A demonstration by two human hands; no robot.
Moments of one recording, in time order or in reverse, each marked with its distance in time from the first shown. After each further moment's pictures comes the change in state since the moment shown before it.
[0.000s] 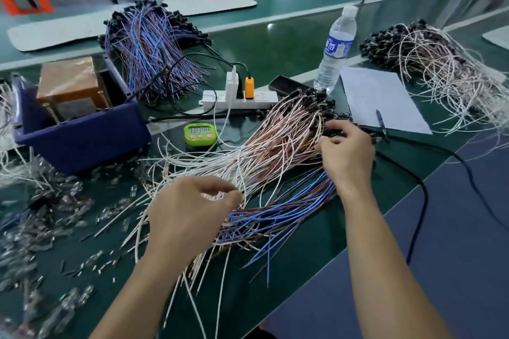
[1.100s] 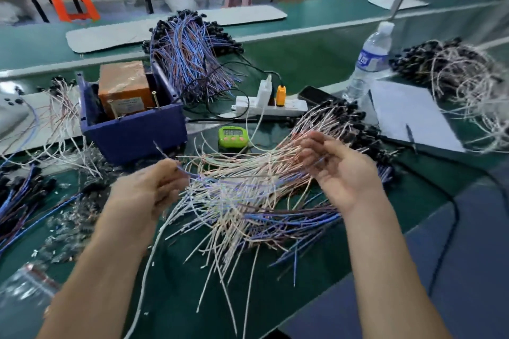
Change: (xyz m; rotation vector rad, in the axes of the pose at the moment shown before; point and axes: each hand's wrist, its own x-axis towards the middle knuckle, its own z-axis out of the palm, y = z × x) left_hand 0.028 -0.062 -0.072 -1.013 0.113 -0.413; right_hand -0.038 -0.043 0.024 1.153 -0.585 0.518
